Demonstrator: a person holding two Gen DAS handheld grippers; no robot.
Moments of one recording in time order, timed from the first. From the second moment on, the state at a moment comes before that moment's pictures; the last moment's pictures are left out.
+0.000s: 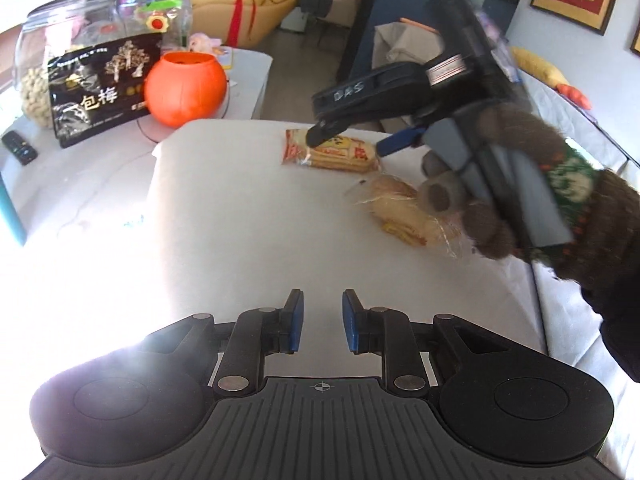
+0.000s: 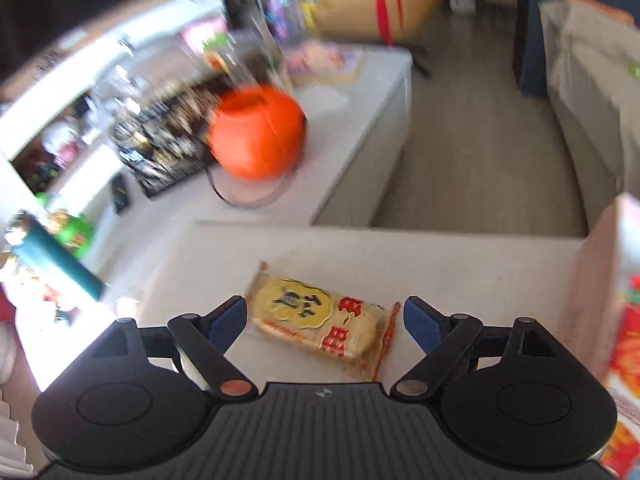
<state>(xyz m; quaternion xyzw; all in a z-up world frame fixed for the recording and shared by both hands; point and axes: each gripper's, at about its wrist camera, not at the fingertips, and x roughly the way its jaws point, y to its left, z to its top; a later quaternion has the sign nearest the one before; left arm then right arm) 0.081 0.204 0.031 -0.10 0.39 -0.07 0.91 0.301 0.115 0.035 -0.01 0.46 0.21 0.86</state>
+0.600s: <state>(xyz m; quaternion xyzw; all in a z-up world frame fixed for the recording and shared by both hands) 0.099 0.196 0.031 -0.13 0.38 -0.06 0.91 0.157 0.069 0.042 -0.10 0.43 0.32 0.84</state>
